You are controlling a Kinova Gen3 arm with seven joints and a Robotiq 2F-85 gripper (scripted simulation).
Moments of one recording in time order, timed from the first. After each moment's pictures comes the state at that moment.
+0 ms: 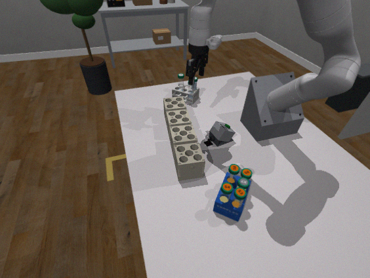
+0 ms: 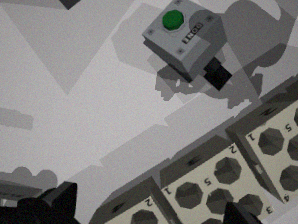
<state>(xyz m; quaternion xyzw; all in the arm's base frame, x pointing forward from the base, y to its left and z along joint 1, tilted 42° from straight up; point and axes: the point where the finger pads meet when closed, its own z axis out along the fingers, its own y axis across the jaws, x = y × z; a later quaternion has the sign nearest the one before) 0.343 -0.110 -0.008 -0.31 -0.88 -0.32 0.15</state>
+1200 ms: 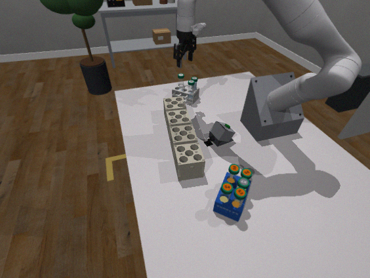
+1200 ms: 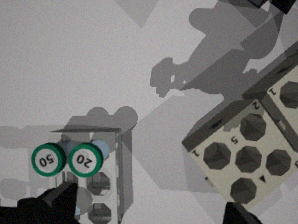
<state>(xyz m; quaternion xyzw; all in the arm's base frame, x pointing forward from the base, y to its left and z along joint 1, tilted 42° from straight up) 0.356 -0.226 -0.114 -0.35 -0.86 -0.32 0.17</state>
